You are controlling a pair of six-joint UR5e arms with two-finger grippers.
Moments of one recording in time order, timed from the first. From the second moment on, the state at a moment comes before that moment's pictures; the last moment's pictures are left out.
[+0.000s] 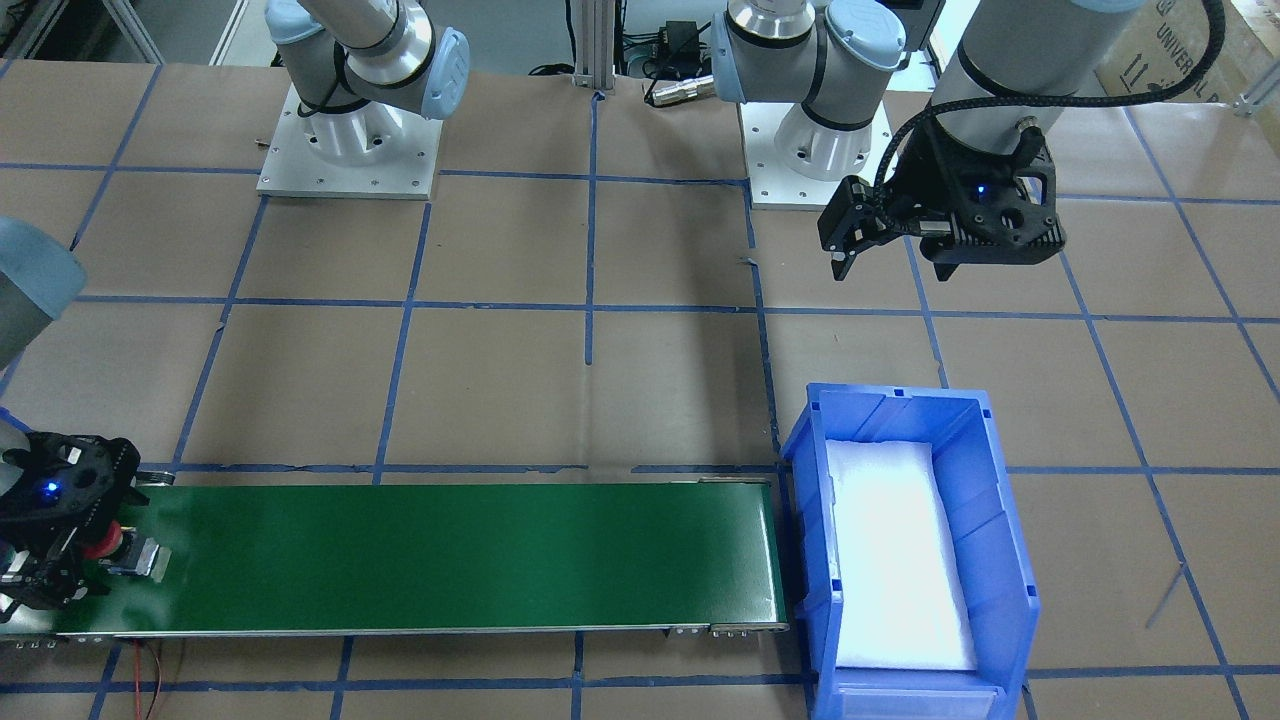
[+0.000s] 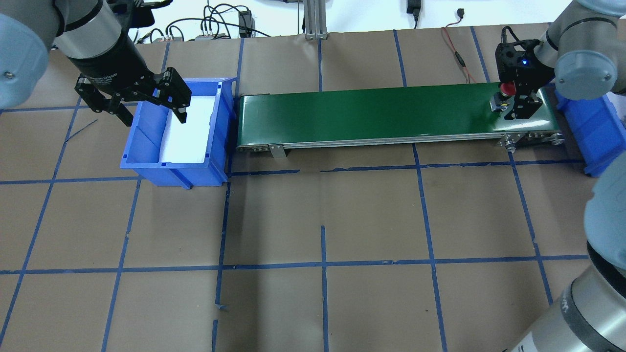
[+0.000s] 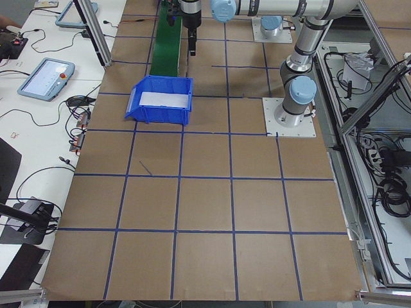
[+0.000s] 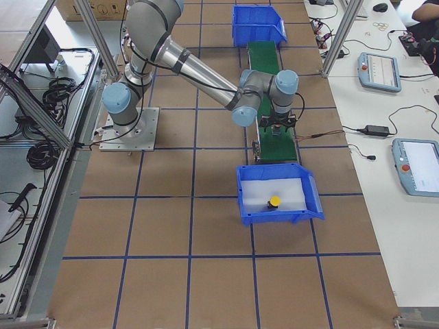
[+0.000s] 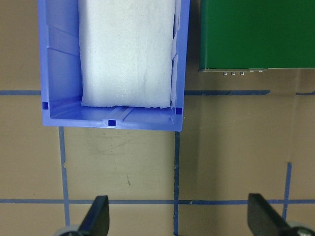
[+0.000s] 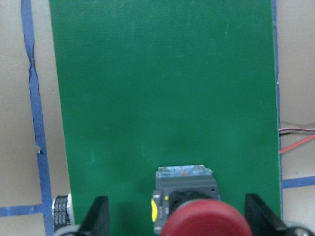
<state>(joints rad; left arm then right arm) -1.53 -1.59 -1.55 -1.60 1.57 0.03 1.22 -1.08 1.57 -2.12 -1.48 -1.86</state>
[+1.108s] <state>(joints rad) -1.53 -1.59 -1.55 -1.60 1.57 0.03 1.13 -1.08 1.43 -2.04 -1.53 -2.02</state>
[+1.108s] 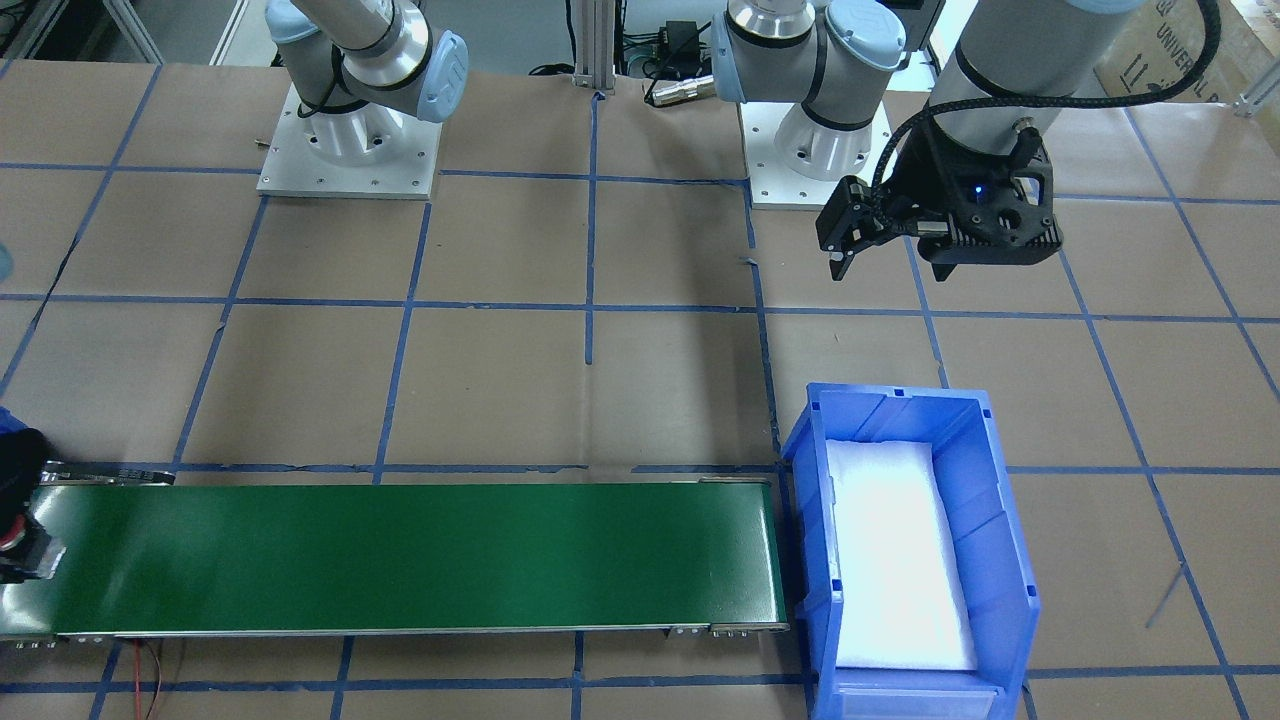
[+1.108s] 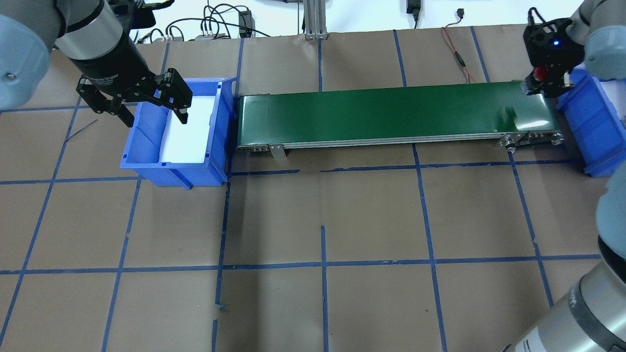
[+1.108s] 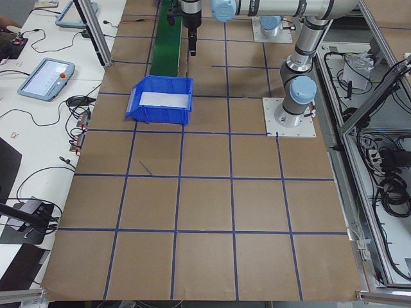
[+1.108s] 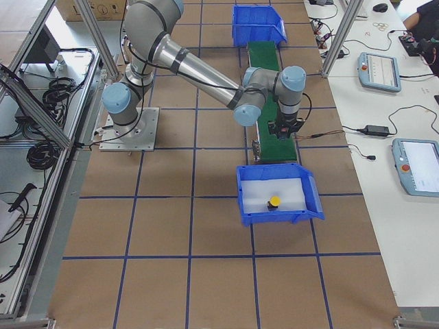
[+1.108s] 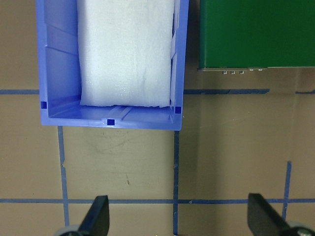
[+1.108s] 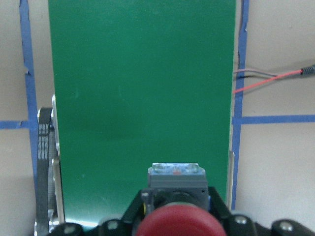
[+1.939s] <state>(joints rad) -1.54 -1.59 -1.55 -1.59 1.57 0.03 0.84 -0.97 1.29 -1.92 -1.44 -2.33</state>
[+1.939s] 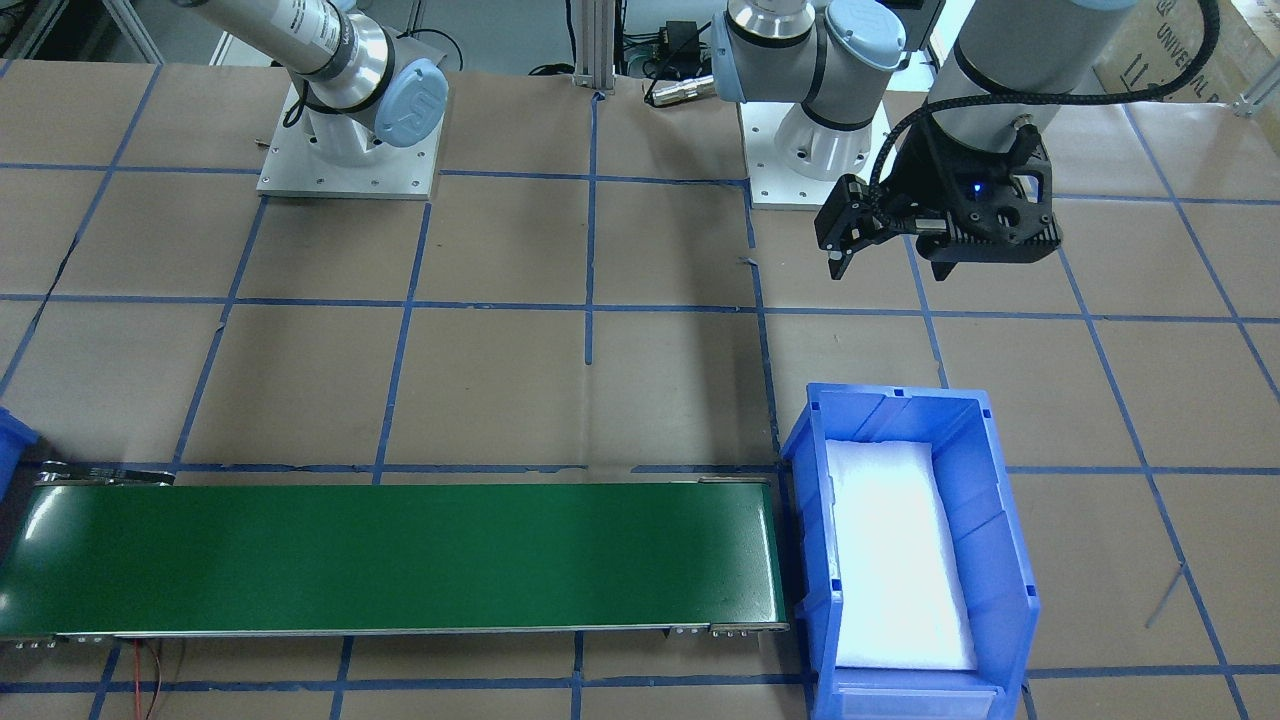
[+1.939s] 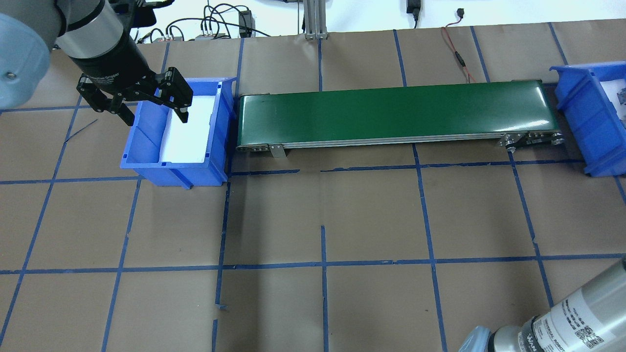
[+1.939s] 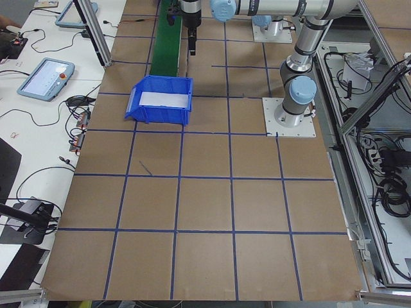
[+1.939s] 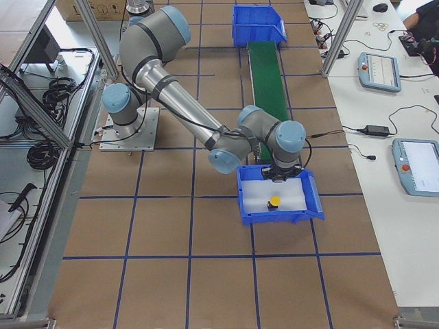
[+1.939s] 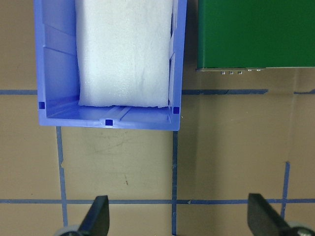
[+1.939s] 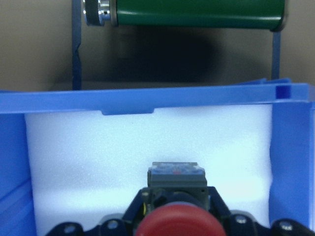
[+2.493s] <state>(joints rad) -1.53 -1.59 -1.55 -1.59 1.57 0.03 0.84 -0.89 1.32 -1.96 -1.44 -2.32</state>
